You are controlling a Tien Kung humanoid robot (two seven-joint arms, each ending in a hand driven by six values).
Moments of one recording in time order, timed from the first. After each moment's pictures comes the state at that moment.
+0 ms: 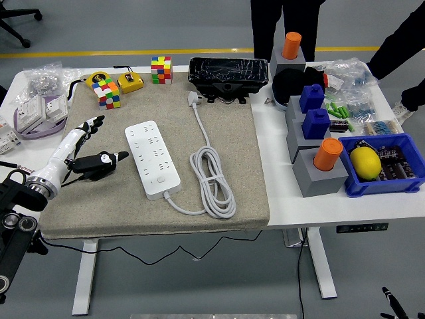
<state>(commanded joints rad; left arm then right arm) -0.13 0.15 -1.50 -1.35 1.71 -0.15 0.10 0.19 -0.08 1.33 0.18 -1.02 -0.12 -0.17</state>
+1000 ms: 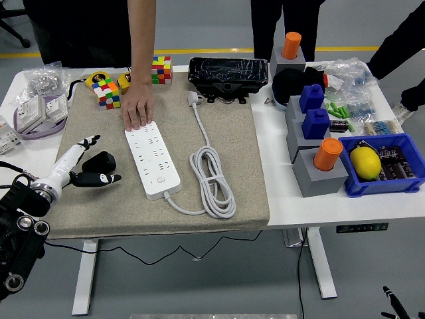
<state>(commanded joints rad) -0.16 0.15 -1.46 -1.24 1.94 -0.12 0.14 0.20 -0.08 1.32 0.18 -1.02 -0.12 -0.17</state>
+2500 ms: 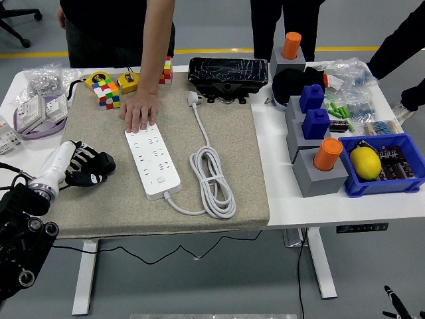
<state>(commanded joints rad) -0.19 0.14 -1.45 -1.13 2.07 0.06 0.11 0.20 -0.08 1.32 0.18 -1.02 -0.12 -0.17</state>
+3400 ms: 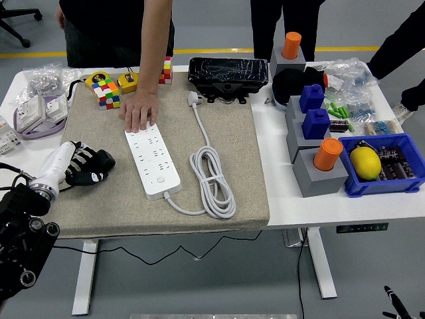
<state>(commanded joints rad) -0.19 0.14 -1.45 -1.13 2.09 0.07 0.12 0.20 -0.08 1.32 0.18 -1.01 -0.12 -0.17</state>
